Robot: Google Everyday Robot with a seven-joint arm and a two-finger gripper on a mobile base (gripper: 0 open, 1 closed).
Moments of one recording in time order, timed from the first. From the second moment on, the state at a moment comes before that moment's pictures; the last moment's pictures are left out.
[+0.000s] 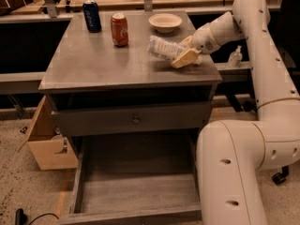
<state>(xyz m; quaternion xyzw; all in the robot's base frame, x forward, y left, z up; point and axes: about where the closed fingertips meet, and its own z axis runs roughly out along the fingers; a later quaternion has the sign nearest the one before) 0.767 -0.113 0.844 -0.59 0.69 0.23 0.35</state>
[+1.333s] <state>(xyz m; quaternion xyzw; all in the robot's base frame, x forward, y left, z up) 0.723 -0.123 0.946 -0.61 0.69 0.18 0.35</state>
